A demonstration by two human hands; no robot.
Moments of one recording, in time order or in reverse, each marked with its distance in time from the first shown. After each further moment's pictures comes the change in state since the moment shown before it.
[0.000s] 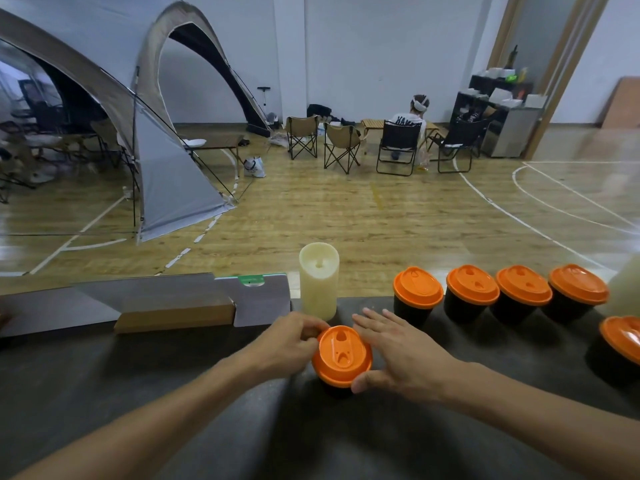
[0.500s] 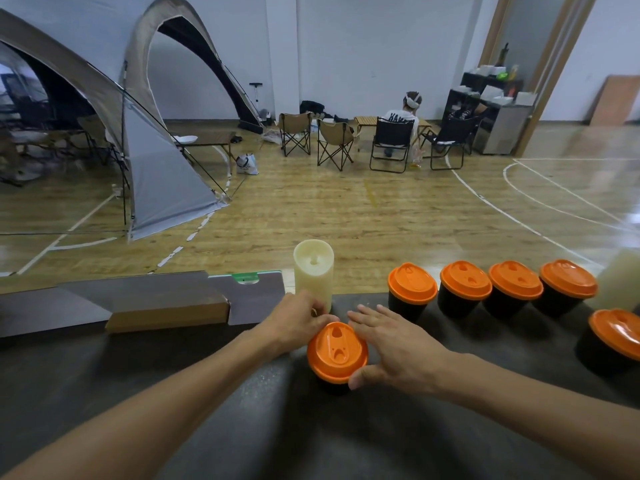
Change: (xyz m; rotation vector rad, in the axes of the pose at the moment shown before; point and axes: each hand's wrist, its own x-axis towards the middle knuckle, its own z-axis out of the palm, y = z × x) left_hand 0.026 0.023 -0.005 0.174 0.125 -0.002; right_hand 0.001 -0.003 -0.004 -0.018 -0.023 0.015
